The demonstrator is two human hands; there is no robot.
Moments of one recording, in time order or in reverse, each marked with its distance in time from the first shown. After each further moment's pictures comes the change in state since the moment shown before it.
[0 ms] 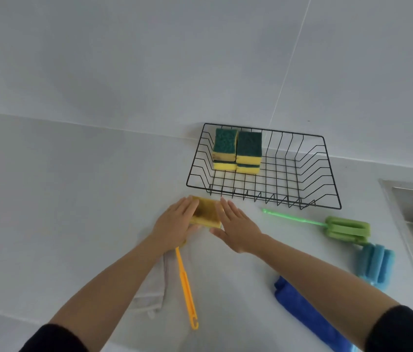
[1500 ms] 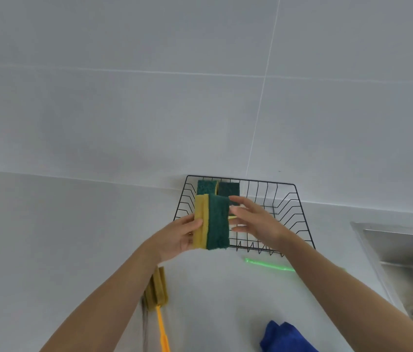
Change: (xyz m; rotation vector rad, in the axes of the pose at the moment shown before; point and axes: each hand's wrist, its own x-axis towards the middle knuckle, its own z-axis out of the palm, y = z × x) left_hand 0.048 0.046 -0.095 -1.646 -0.290 -0.076; right_hand -0.039 0.049 -0.130 1.322 0.243 -0.061
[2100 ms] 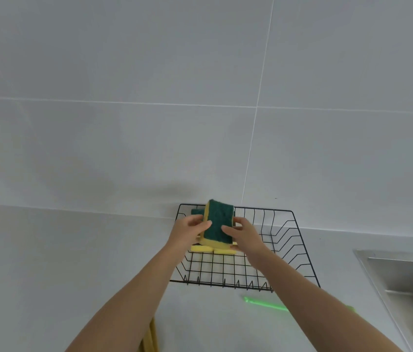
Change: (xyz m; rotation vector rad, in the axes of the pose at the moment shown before) left_hand 0.077 0.044 0.014 0.345 0.472 0.139; right_hand 0.068 -0.001 -0.005 0.037 0.363 0.087
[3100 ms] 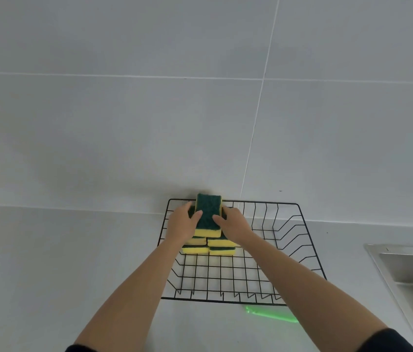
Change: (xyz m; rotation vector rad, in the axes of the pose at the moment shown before) left_hand 0.094 -0.025 0.012 0.654 0.100 0.133; right_hand 0.093 0.009 0.009 -0.626 -0.033 -0.043
